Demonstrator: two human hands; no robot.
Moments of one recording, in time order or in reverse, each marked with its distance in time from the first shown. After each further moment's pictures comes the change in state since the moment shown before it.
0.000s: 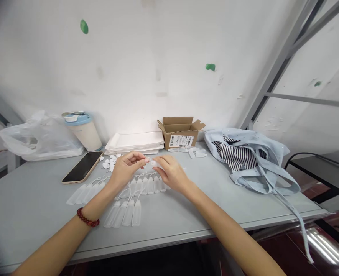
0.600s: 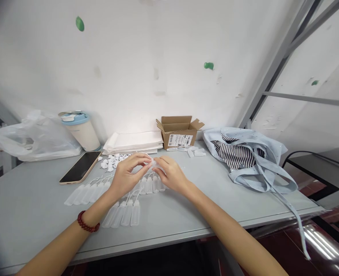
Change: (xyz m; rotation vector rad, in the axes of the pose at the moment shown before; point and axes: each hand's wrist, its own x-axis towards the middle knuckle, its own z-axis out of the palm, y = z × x) left_hand -0.012 0.002 0.009 0.313 -0.037 0.532; right_hand -0.004 -0.002 0.000 0.087 -0.053 0.099
